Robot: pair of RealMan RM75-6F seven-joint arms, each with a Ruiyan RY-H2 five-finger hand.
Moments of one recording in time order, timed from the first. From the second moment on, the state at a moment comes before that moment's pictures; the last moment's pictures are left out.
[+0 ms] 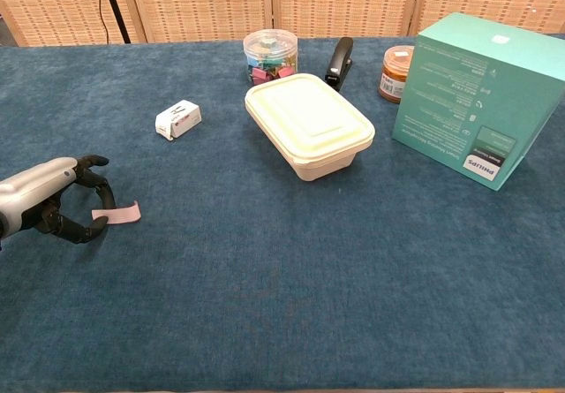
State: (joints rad) left arm -0.42 -1.69 -0.14 -1.62 0.88 1.21 0.44; right arm 0.04 -0.96 -0.03 -1.79 -1.72 1.57 0.15
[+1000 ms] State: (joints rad) left arm -0.48 -1.56 -0.16 -1.60 1.32 1.28 0.36; right arm 0.05 -0.96 -0.02 -1.79 -1.70 1.56 0.14
